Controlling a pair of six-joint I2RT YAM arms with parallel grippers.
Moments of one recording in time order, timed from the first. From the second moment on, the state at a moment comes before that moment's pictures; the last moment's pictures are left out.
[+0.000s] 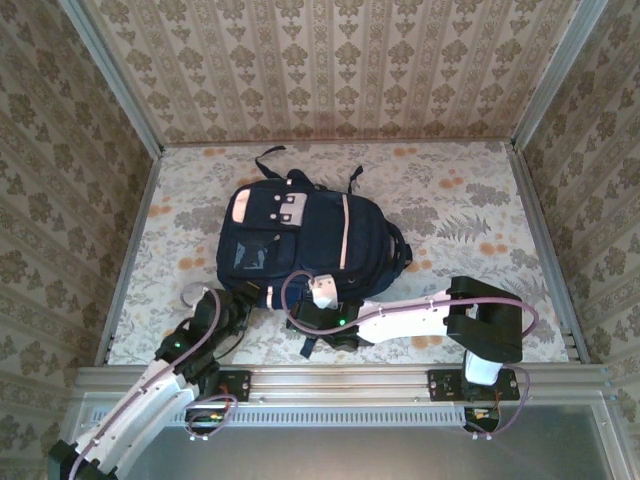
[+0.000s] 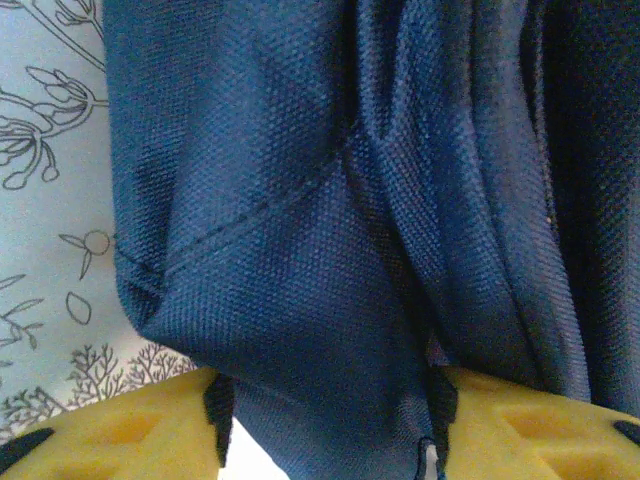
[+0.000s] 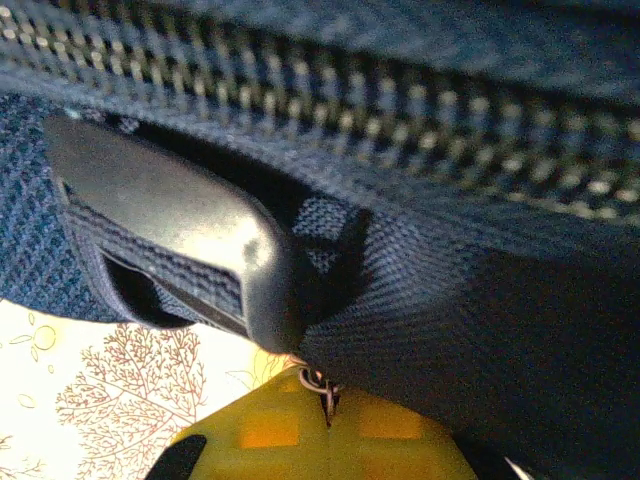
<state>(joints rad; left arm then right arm) -0.60 0.38 0.13 -0.39 -0.10 -1.51 1.27 1.73 0.99 -0.36 0.52 0.99</state>
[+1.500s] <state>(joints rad) -0.19 1.00 0.52 -0.37 0.11 -1.12 1.10 1.38 0.85 -0.47 0.19 0.66</state>
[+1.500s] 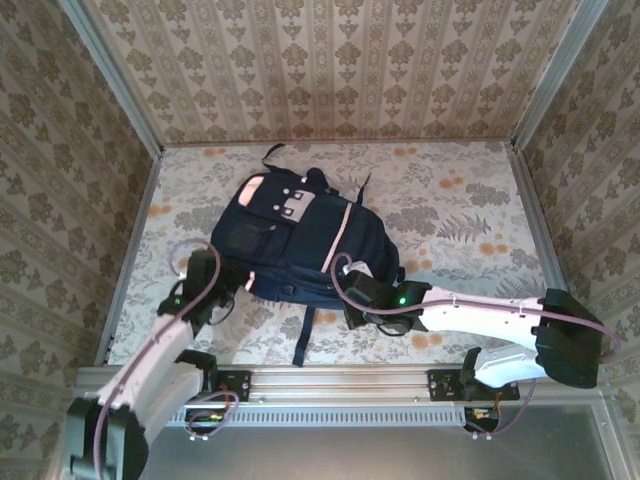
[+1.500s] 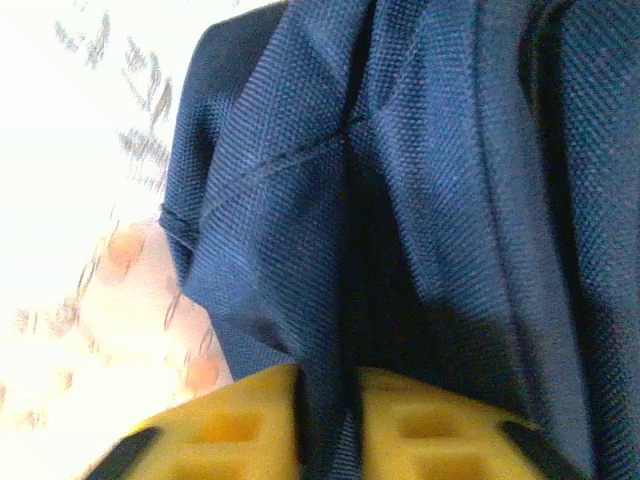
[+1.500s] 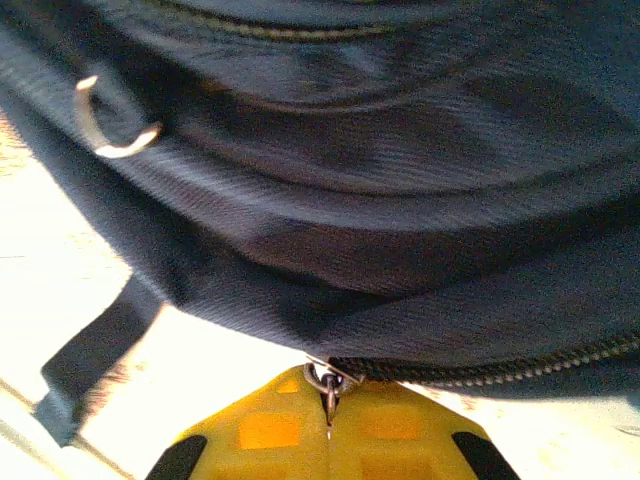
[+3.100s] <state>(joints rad) -0.57 0.70 0.23 -0.19 0.00 -1.42 1.18 1.73 1.09 -0.30 0.15 0.86</state>
